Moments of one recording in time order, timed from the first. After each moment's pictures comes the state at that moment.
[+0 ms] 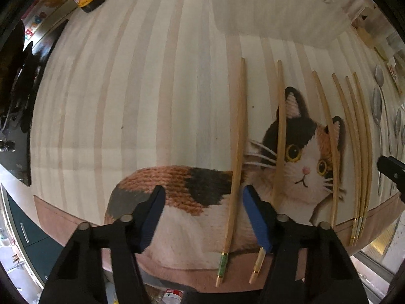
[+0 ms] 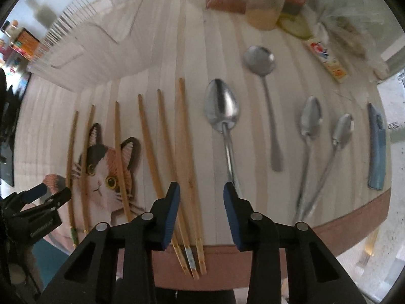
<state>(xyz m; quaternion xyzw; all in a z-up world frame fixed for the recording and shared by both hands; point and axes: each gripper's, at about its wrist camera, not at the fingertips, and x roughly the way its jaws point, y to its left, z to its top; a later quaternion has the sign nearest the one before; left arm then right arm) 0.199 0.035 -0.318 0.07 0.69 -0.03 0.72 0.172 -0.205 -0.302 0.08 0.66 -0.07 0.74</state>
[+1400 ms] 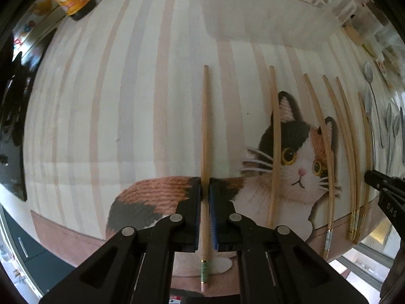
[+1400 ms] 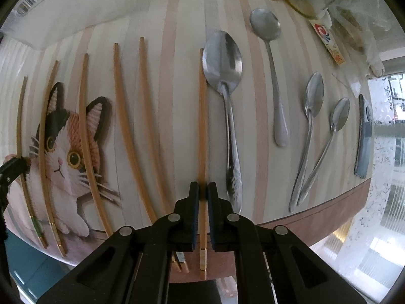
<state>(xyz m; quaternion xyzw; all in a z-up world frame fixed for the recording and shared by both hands) 0.207 0.033 -0.308 0.07 0.68 -0.07 0.73 0.168 -0.175 -0.341 0.01 0.71 -0.14 0.69</state>
